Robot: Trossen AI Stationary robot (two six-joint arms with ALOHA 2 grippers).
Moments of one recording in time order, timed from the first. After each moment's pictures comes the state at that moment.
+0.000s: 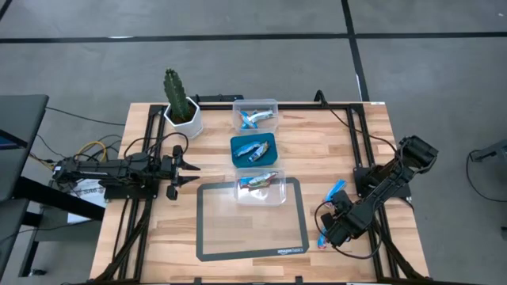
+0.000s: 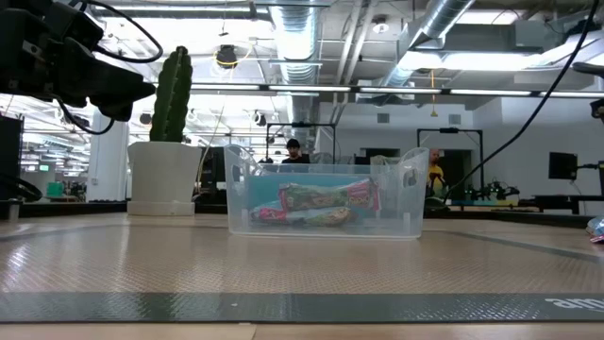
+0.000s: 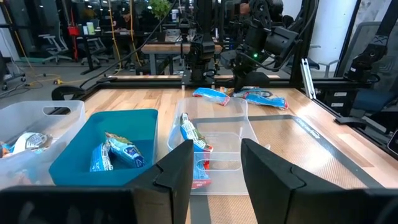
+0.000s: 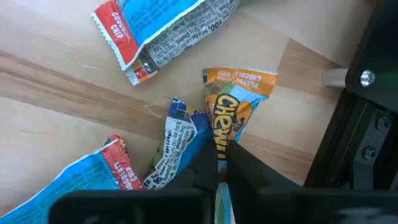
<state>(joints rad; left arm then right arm) -0.03 0.08 0.01 0.03 -0.01 0.00 0.82 1.61 0.83 -1.08 0.00 1.96</state>
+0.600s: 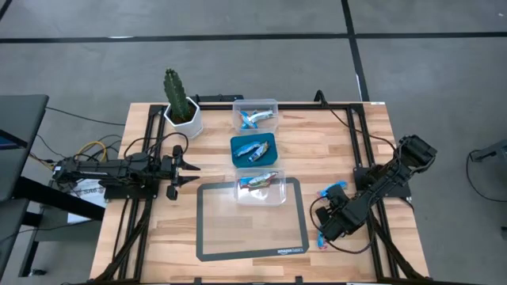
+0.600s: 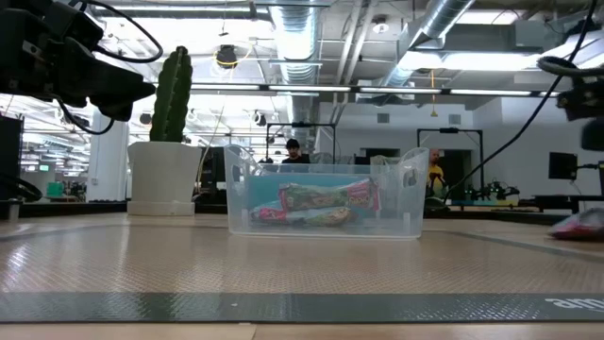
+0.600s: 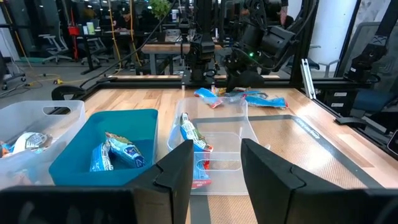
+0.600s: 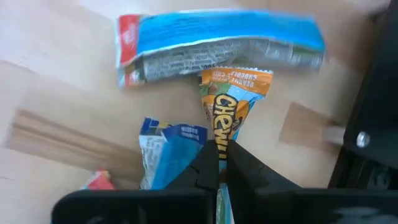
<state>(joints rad) -0.03 0.08 0.01 0.03 -0.01 0.00 0.75 1.61 0.84 -1.11 0.14 1.90</state>
